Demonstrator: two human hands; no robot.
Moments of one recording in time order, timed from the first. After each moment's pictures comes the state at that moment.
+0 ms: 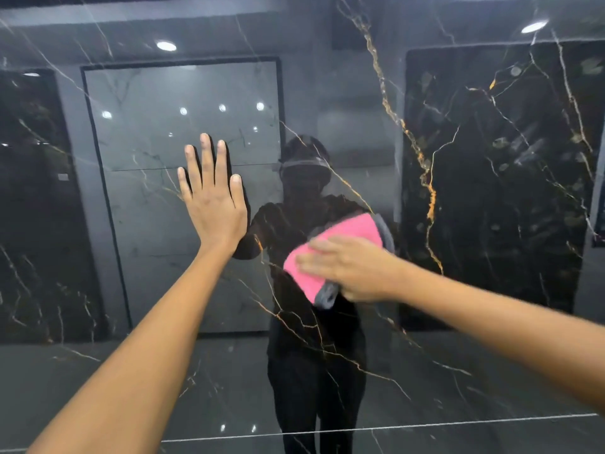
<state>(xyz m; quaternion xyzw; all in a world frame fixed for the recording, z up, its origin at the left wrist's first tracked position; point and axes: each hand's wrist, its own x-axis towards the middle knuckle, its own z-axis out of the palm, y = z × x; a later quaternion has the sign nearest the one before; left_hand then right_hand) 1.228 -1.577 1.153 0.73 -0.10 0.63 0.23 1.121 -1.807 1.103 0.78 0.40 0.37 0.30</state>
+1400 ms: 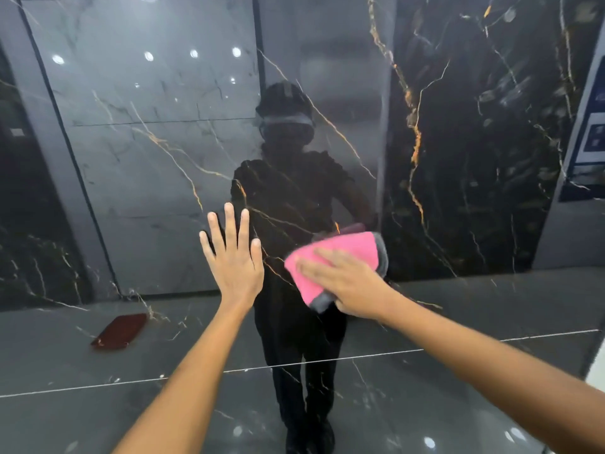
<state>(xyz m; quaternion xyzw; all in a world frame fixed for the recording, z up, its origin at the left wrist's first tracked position) 1.209 -1.606 0.967 0.78 -0.13 0.57 0.21 1.116 -1.819 0.970 0.83 0.32 0.41 0.22</state>
